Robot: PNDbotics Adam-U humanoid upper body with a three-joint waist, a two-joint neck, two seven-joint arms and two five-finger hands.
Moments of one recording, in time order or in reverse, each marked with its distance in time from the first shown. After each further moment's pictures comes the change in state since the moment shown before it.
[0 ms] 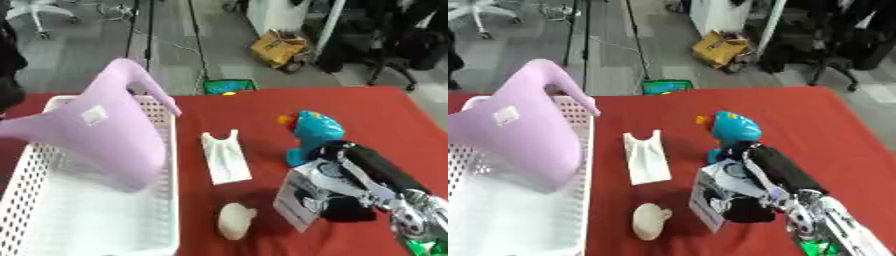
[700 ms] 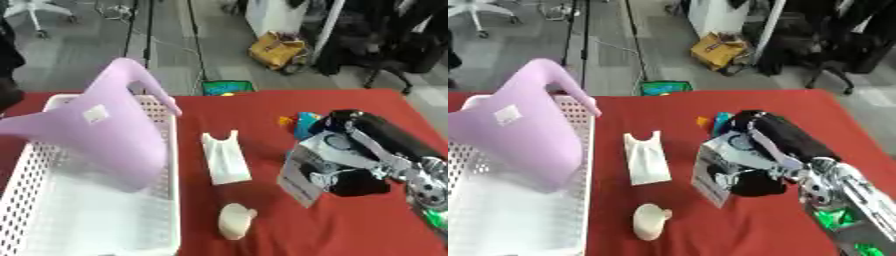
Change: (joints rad) left arm 0.000 0.000 0.000 0.000 0.000 0.005 0.004; right arm -0.126 -0.139 0.000 0.000 -0.131 -0.031 -0.016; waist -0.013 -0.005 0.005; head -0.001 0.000
